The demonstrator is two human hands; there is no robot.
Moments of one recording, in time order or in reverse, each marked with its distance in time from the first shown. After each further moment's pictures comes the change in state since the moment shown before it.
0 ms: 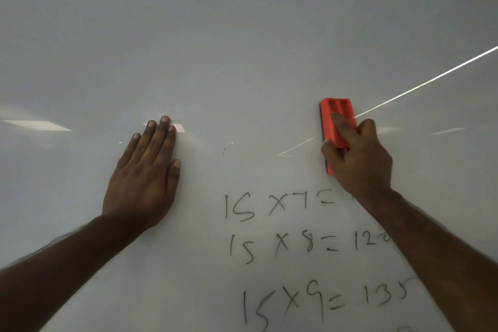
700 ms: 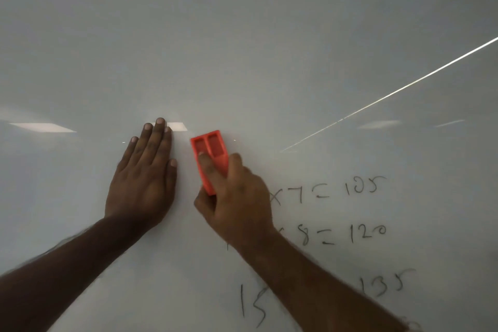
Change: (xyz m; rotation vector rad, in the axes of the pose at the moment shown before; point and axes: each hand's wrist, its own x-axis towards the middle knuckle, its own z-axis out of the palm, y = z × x) left_hand -0.004 0.007 0.003 -0.019 0.039 -0.033; right_hand -0.083 -0.167 0.034 0.134 -0.109 -0.330
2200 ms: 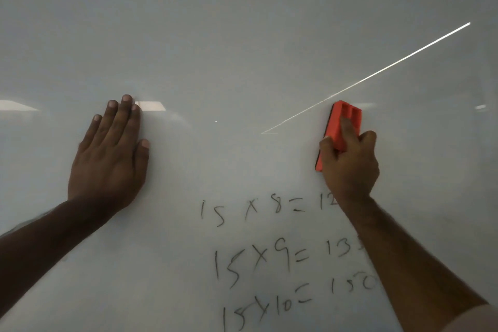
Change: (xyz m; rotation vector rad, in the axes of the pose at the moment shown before) left_hand -0.013 -0.003 0.005 0.002 -0.032 -0.010; right_hand -0.050 0.188 -0.063 -0.114 0.211 0.637
